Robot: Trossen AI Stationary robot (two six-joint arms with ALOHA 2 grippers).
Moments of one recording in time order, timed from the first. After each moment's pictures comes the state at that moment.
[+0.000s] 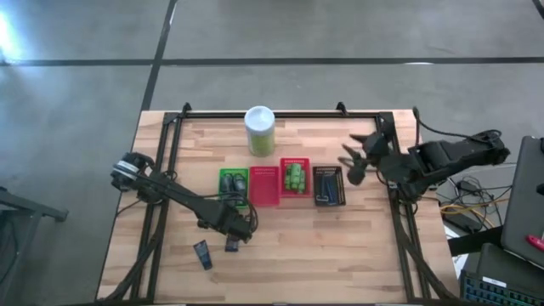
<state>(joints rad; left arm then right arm) -0.41 1.74 1.09 -0.82 -0.15 -1.85 0.32 0.96 1.12 -0.82 0.95 0.37</state>
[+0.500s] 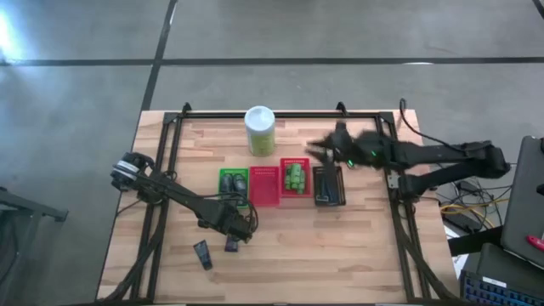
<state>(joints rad) -0.41 1.74 1.09 -0.81 -0.15 -1.84 -0.08 1.07 0.87 -0.03 0.24 0.16</state>
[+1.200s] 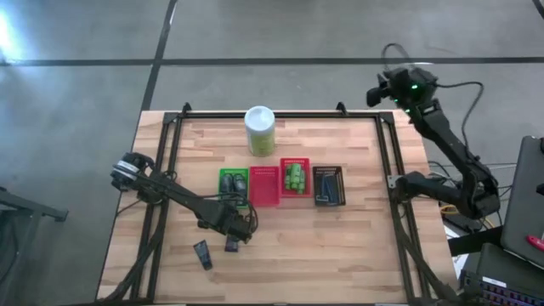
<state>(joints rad) -0.41 1.74 1.09 -0.82 -0.16 -1.86 -1.21 0.95 0.82 -0.08 0.00 -0.18</state>
